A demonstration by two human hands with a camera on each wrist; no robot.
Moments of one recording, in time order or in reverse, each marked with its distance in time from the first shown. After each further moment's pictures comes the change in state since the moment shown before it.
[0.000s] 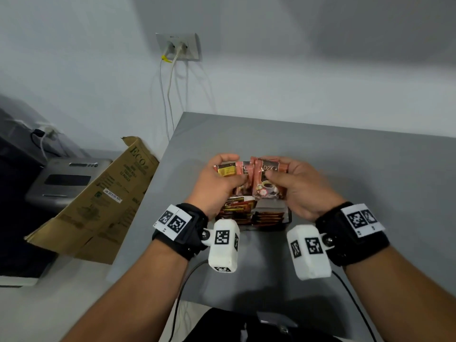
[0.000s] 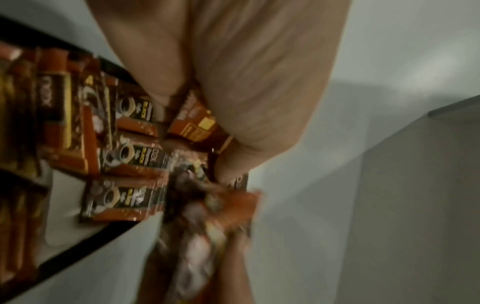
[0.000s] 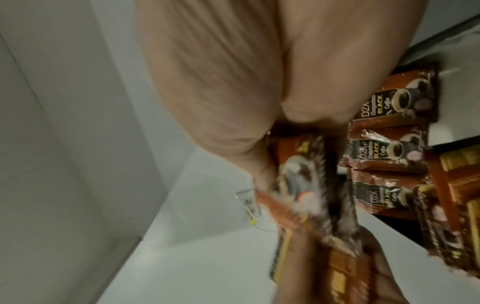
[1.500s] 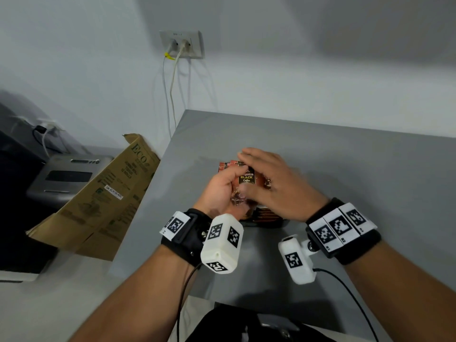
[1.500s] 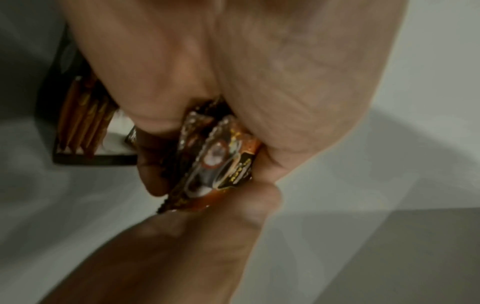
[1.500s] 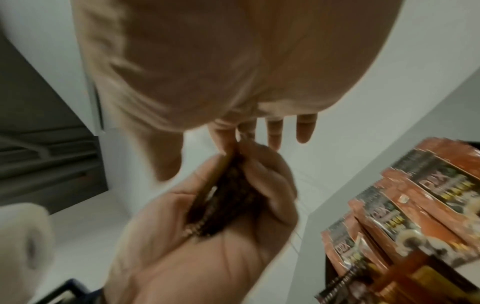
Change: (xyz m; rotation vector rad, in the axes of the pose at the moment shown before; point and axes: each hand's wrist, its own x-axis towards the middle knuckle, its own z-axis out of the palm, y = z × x) left_hand -0.023 0.003 0.018 -0.681 -0.235 -0.343; right_hand -0.011 -0.004 0.022 -1.079 -0.180 -0.428
